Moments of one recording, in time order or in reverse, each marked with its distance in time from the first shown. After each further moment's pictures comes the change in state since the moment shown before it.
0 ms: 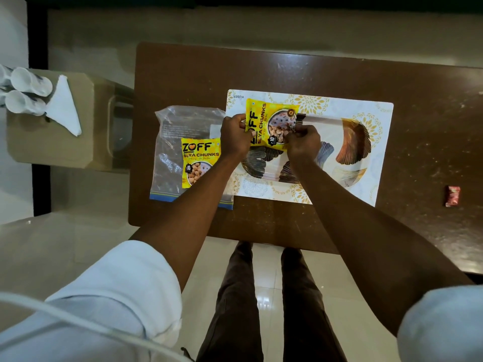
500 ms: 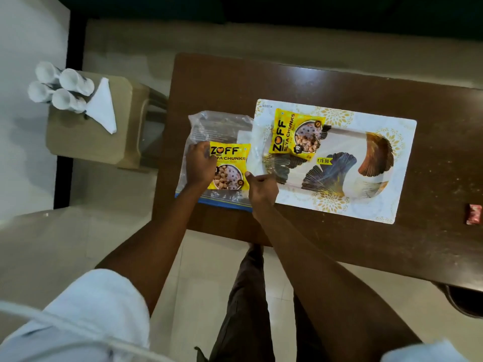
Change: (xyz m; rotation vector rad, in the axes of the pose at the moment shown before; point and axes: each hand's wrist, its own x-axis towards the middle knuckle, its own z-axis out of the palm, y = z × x) left_hand -0.025 -0.099 -0.124 0.202 0.150 -0.062; right_hand -0.157 0.028 0.080 -0.003 -0.274 0.252
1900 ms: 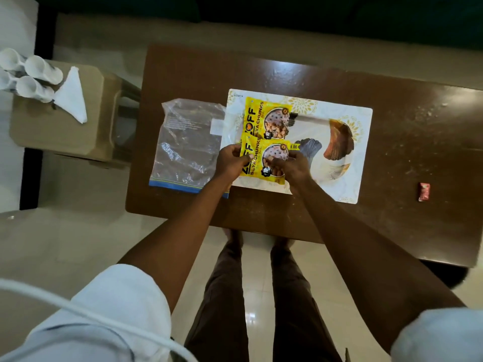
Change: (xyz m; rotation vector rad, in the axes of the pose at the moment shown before) left_hand -0.081 0.079 0.080 -0.523 -0.346 -0.187; right_hand 0.046 -0.014 -0.148 0.095 -0.116 -0.179
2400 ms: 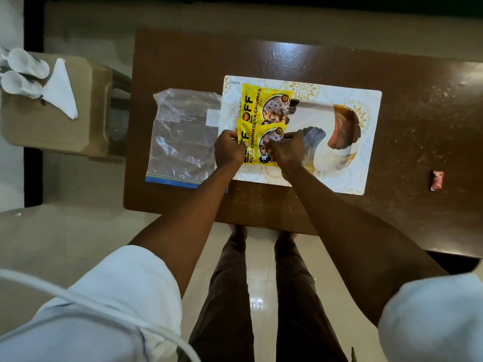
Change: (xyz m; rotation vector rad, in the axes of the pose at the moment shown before) left_hand 0.018 0.003 0.018 0.317 0.260 0.024; right_hand 0.025 0.002 0.023 -0.201 0.166 -0.051
